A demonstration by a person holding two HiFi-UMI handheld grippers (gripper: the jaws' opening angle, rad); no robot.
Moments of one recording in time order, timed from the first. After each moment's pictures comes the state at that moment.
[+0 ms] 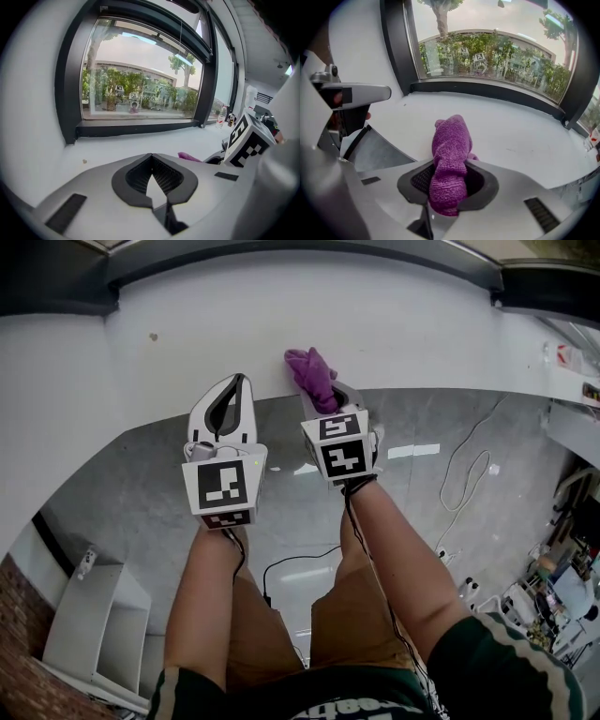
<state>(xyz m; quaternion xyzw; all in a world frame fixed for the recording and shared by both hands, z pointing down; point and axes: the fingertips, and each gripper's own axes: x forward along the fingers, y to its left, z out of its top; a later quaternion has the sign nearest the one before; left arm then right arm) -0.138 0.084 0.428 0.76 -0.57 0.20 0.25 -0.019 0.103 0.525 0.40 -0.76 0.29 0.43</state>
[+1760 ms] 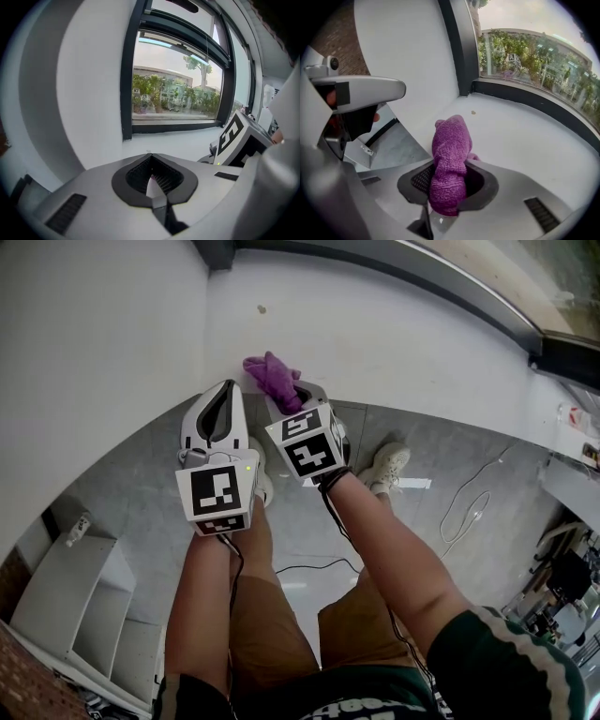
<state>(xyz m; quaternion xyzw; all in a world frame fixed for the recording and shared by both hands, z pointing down) -0.317 0.144 0.415 0.69 -0.65 0.20 0.24 -0.252 0.149 0.521 0.24 -0.83 0.24 0.44</state>
